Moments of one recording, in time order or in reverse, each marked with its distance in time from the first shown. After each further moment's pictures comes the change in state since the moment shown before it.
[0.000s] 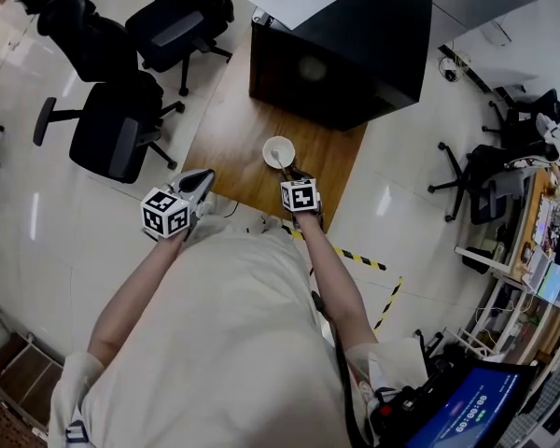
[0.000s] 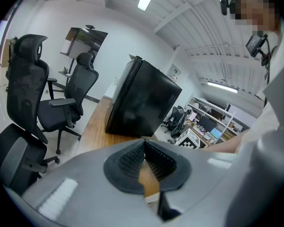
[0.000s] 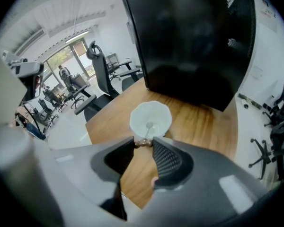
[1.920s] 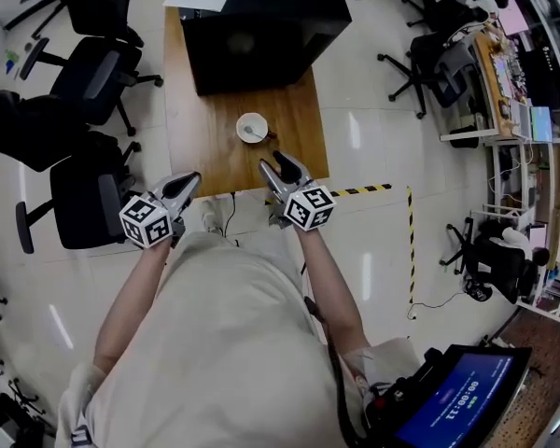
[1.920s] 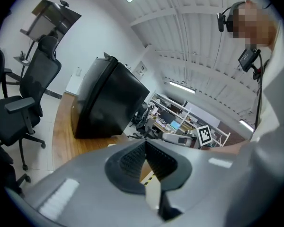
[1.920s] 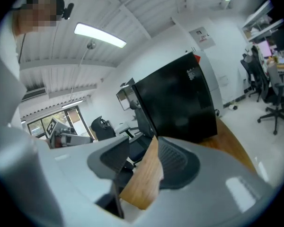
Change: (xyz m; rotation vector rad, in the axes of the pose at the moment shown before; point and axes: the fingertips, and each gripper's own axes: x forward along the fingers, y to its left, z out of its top) left arm -0.046 0.002 0.038 0.108 0.103 -0.490; right arm -0.181 0.121 0.082 0.363 -0.801 -0.017
